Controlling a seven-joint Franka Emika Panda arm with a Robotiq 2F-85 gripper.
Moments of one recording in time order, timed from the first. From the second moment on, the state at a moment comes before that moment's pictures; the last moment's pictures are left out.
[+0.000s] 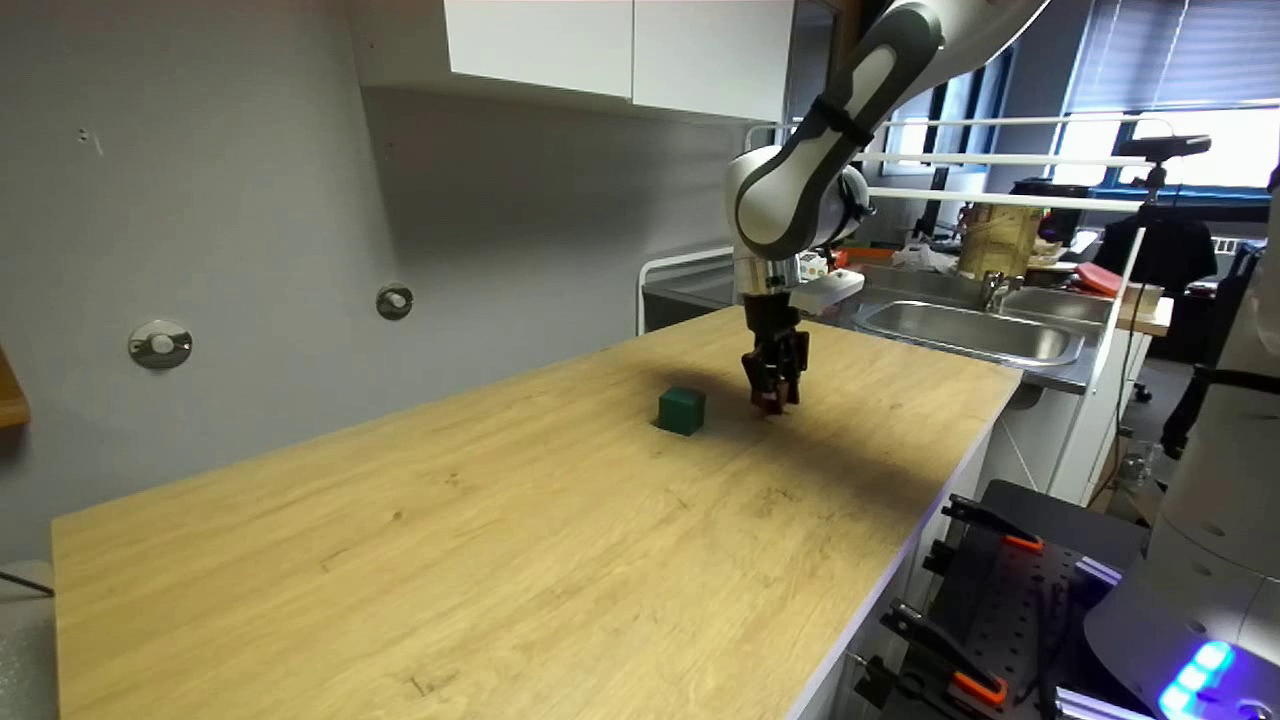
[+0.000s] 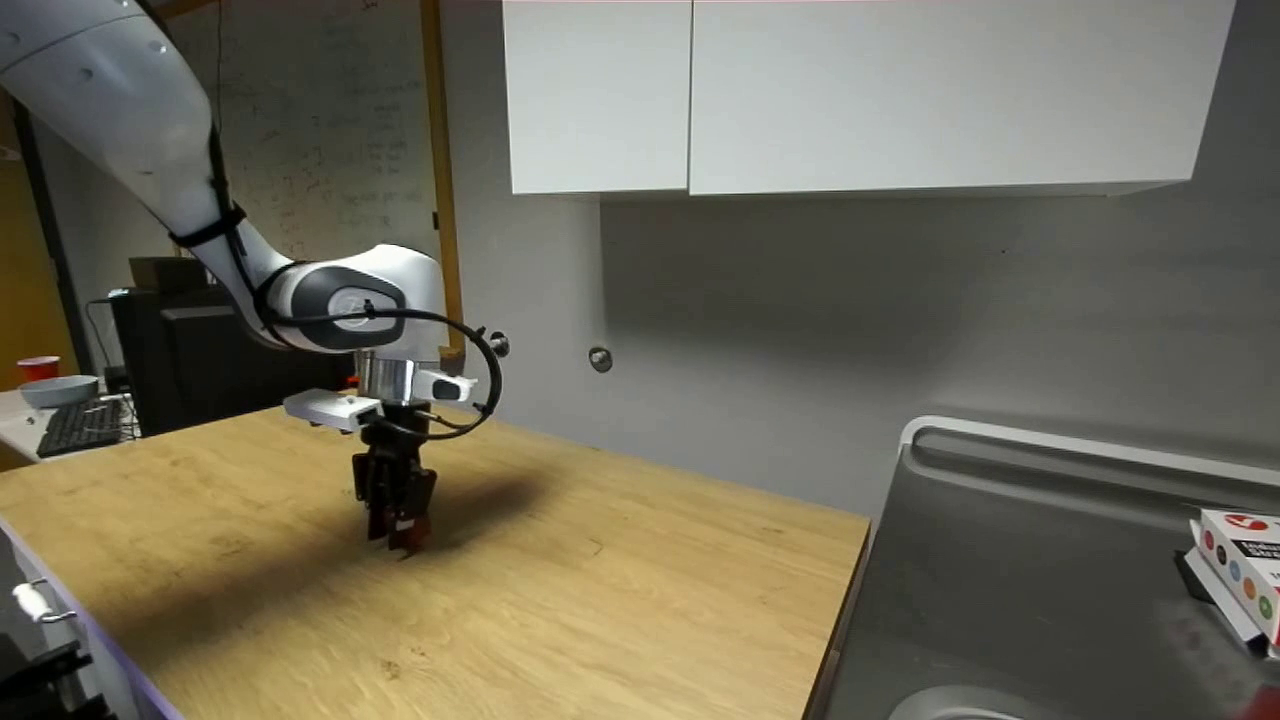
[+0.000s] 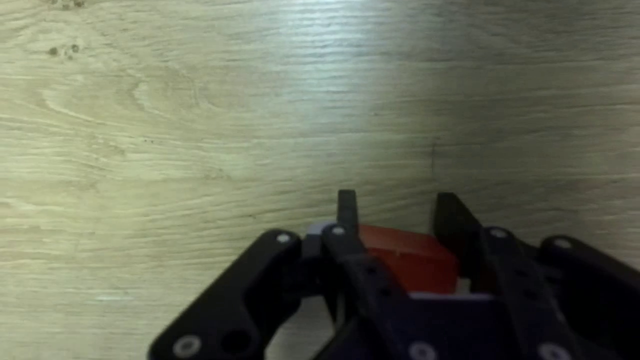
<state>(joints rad) -0.07 0.18 -0.10 -2.34 -0.12 2.31 -0.03</state>
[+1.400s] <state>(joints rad) 0.09 0.17 -0.01 -2.23 -0.28 2.24 0.11</state>
